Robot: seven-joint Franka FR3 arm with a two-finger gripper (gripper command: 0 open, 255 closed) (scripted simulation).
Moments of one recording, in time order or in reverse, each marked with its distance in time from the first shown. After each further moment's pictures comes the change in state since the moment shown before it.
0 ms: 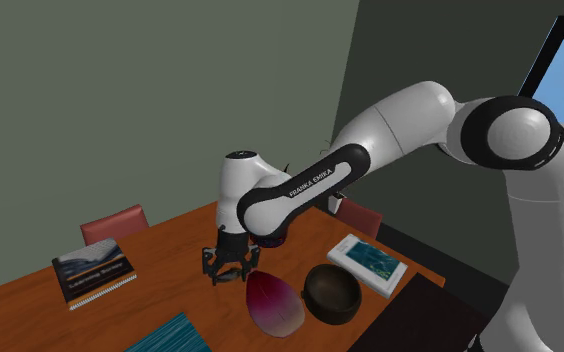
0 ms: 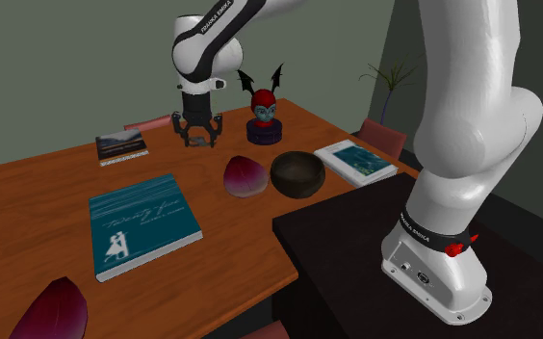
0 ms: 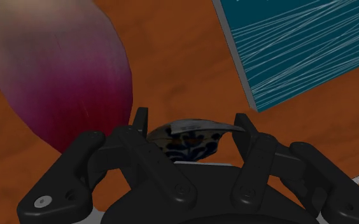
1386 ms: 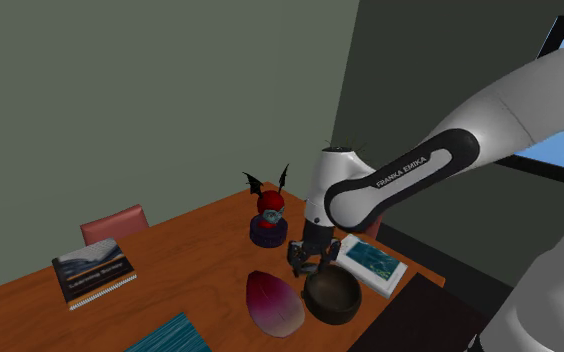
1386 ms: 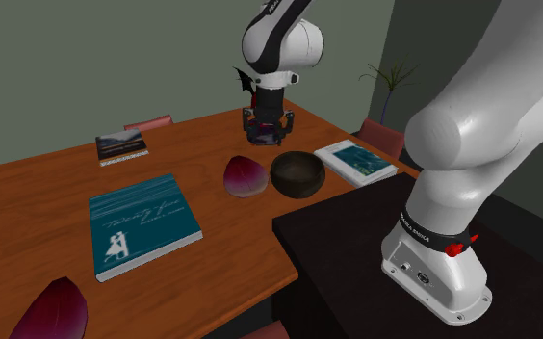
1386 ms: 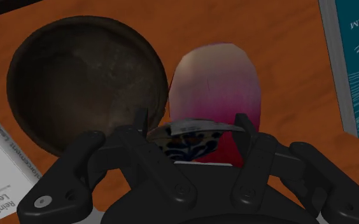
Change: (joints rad) arm -0.240 -0.581 0.033 -0.672 0.359 0.109 -0.422
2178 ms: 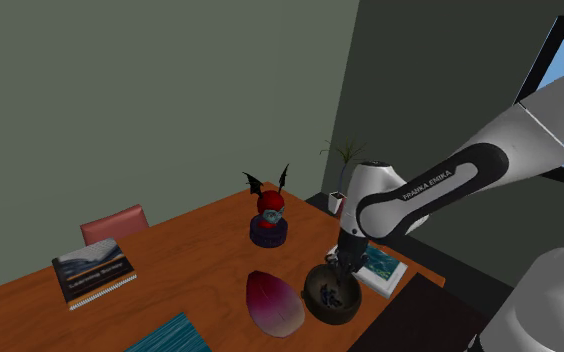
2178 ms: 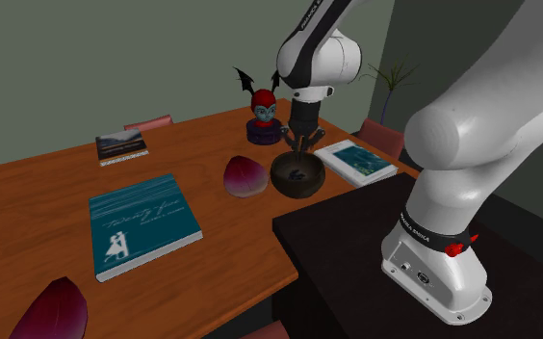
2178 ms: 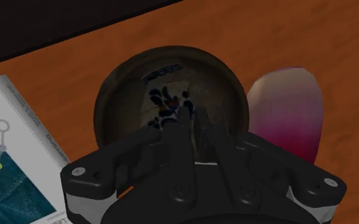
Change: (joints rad) arm -0.017 -0.157 -0.088 -0.256 0.114 0.077 -0.223
